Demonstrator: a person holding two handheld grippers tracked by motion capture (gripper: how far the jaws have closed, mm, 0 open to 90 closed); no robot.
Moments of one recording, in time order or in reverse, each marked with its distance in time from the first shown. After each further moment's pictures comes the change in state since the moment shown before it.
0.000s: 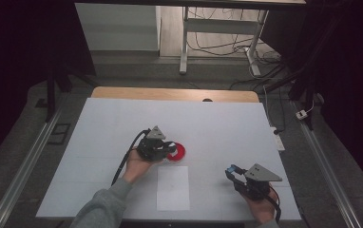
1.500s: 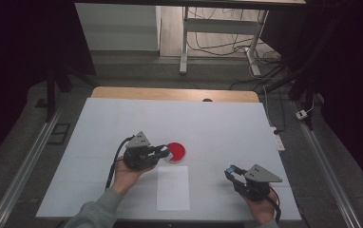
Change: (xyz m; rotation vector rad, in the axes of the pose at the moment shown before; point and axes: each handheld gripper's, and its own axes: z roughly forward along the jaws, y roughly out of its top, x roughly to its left) left arm -0.019 -0.016 -0.053 -0.164 -0.032 -0.062; right arm 0.002 0.001 -0.001 -0.010 0.009 -0.002
